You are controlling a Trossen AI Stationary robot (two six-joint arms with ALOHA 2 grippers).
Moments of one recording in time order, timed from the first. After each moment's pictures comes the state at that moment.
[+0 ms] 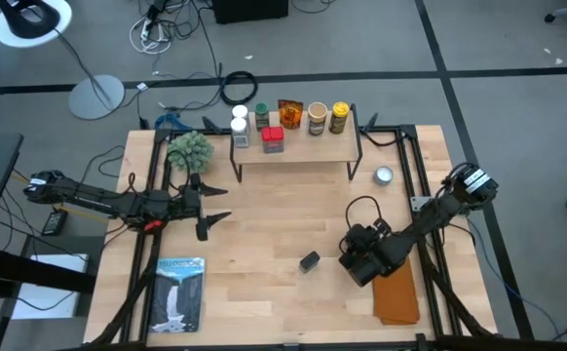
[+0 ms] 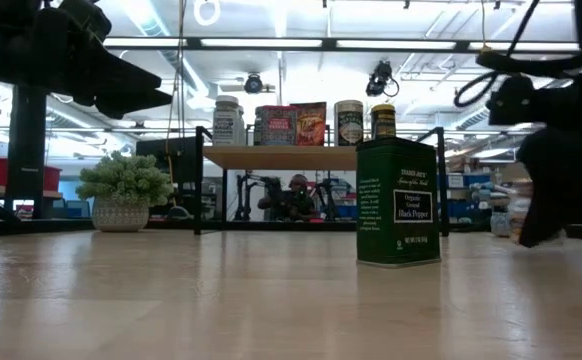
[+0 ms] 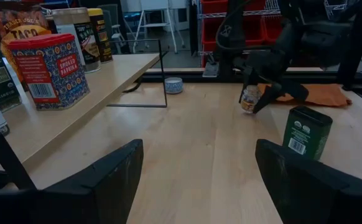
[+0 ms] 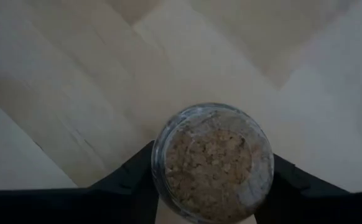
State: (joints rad) left arm -0.17 0.55 0.14 0.30 -0.37 0.00; right arm 0.61 1.65 0.82 -0.78 0.57 1.40
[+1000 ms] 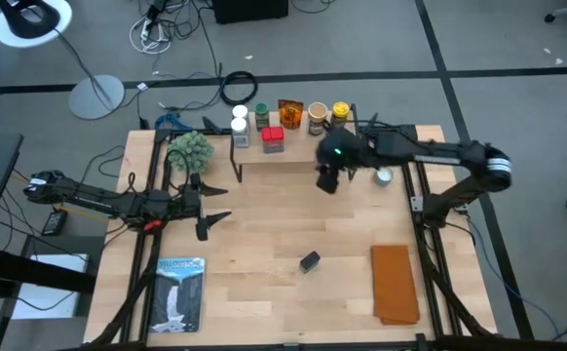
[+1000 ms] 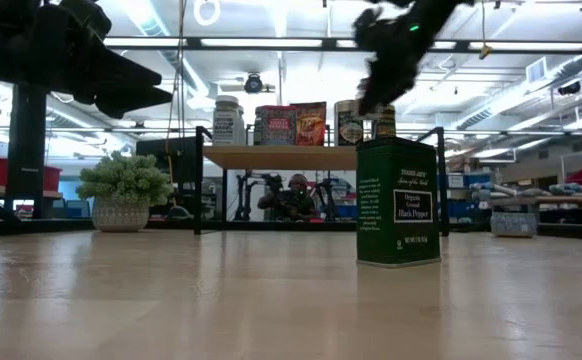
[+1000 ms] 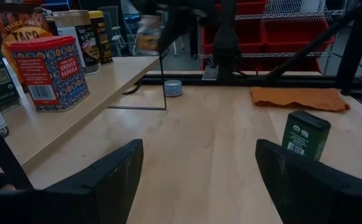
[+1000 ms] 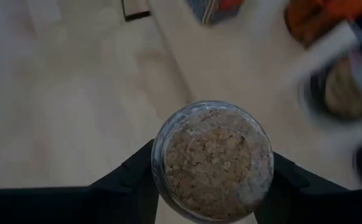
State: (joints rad) left arm -0.17 0.55 0.14 0.31 -0.37 -0.01; right arm -0.24 1.43 1.23 -0.68 0.23 0.03
